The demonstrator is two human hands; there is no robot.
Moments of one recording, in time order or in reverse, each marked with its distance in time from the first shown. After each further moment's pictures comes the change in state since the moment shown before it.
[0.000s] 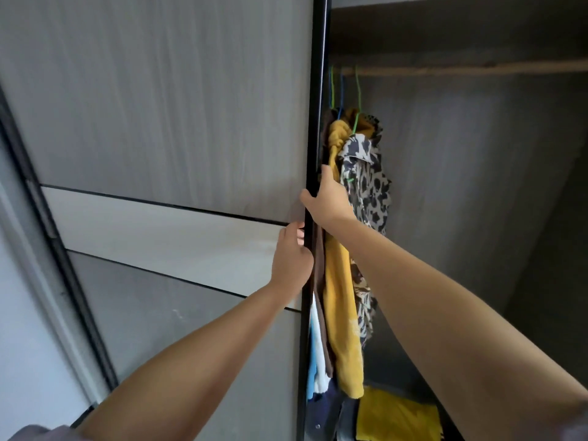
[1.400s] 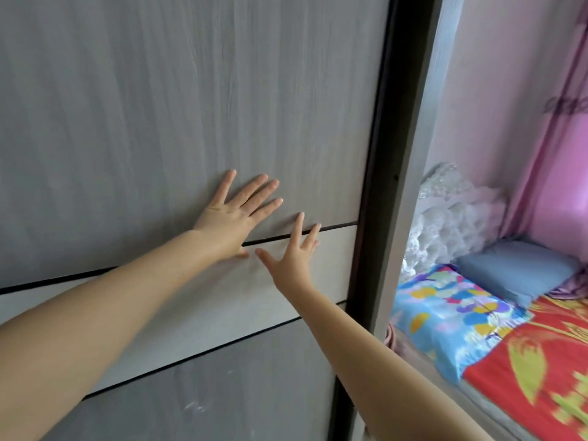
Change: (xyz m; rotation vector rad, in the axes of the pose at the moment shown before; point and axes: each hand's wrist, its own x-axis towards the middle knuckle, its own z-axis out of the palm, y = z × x) left_hand 0.009 0.169 0.180 1.092 -0.329 1.331; right_hand -0.145 0.185 -0.176 -0.049 0.527 0.554
